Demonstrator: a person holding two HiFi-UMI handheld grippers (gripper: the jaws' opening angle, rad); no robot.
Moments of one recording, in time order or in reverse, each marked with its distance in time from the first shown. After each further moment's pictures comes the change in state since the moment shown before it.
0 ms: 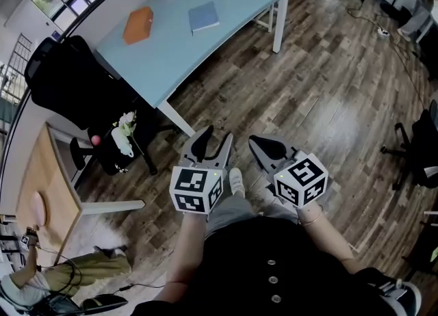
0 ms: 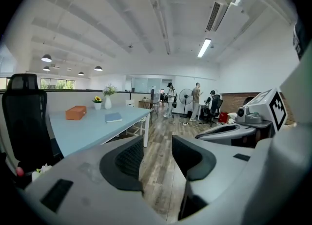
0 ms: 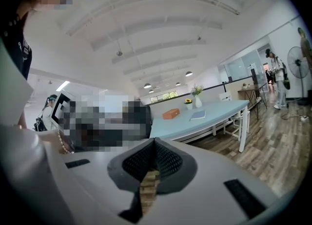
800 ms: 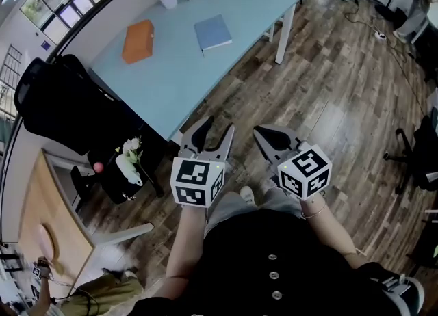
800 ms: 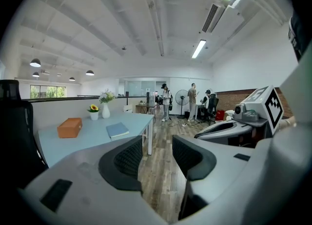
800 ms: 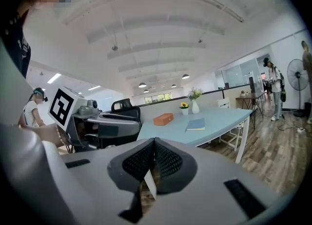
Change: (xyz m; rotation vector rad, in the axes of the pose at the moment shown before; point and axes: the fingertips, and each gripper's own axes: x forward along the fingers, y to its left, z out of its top) left arm 0.077 0.137 0.061 0.083 -0.027 -0.074; right arm 0.142 -0.054 0.068 -0.050 -0.004 -0.091
